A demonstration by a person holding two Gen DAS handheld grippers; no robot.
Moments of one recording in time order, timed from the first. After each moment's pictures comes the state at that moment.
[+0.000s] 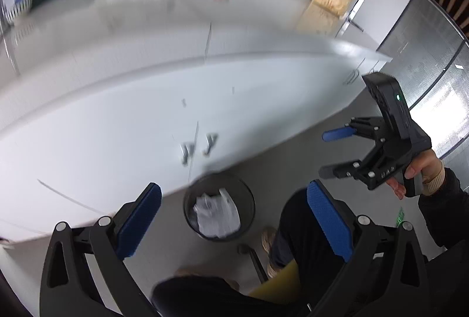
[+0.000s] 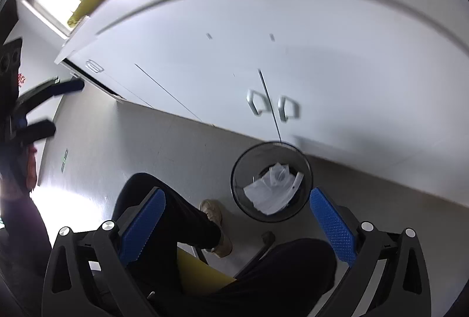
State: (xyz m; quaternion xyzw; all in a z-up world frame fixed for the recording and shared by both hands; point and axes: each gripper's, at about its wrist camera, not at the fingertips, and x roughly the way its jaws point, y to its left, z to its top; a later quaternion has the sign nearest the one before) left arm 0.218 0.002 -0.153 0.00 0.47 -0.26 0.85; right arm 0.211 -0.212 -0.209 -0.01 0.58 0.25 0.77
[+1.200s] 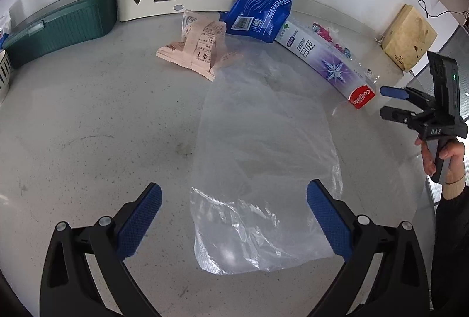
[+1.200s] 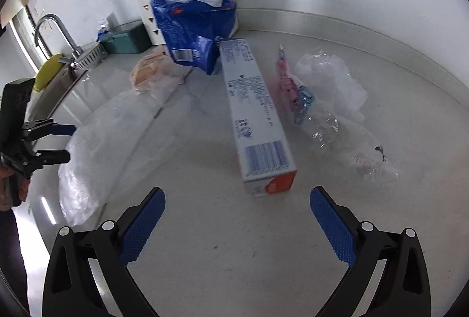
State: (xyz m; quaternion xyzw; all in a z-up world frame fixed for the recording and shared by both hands) left arm 0.606 0.065 -0.120 0.00 0.53 -0.19 0.83; right arm 0.596 -0.235 -0.082 -0.05 0.49 0.18 0.85
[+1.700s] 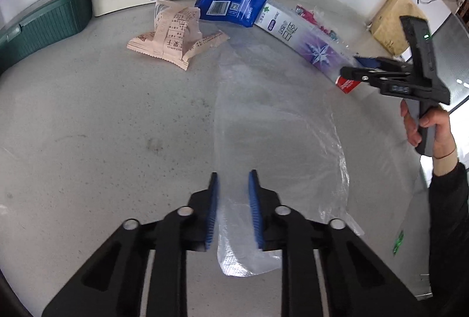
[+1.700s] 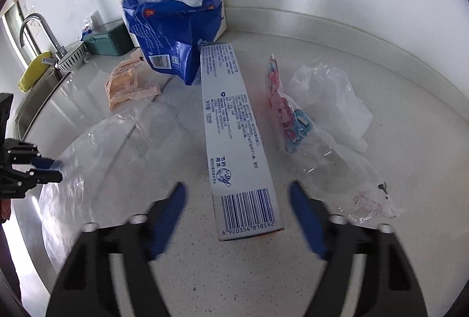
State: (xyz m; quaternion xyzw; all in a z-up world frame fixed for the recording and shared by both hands) left arm 0.602 0.051 -0.125 -0.01 0.54 -0.23 0.81; right arm 0.634 -0.225 -0.092 -0.06 0.50 0.17 0.85
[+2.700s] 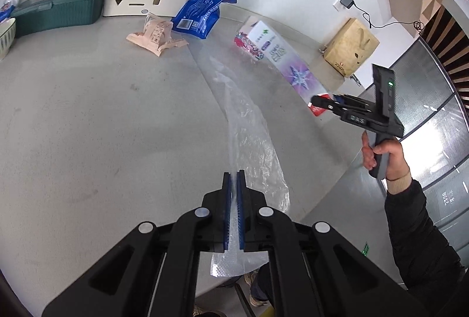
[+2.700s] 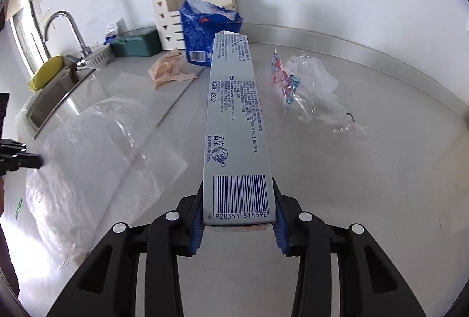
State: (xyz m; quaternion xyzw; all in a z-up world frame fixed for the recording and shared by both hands) left arm 0.461 0.078 -0.062 -0.09 0.48 -0.29 0.82; right arm 0.490 -0.231 -0.056 -0.05 0.44 0.16 0.88
